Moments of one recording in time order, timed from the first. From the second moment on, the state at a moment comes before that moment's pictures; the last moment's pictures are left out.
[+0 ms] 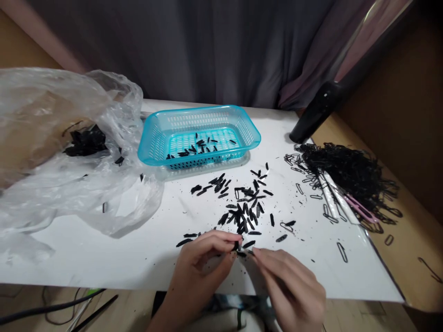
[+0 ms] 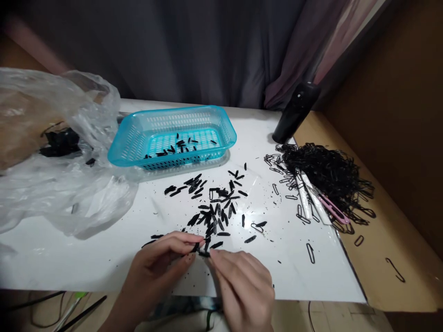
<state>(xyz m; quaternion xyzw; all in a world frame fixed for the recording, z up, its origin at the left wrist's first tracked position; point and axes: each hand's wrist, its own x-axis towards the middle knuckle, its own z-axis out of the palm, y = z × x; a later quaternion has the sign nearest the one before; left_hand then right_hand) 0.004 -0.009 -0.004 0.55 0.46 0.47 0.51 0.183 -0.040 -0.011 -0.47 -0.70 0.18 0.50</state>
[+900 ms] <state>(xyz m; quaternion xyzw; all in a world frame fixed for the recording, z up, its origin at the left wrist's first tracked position) -0.073 0.010 -0.020 0.67 0.66 0.33 0.06 0.185 -0.037 -0.019 -0.47 -0.74 0.18 0.45</state>
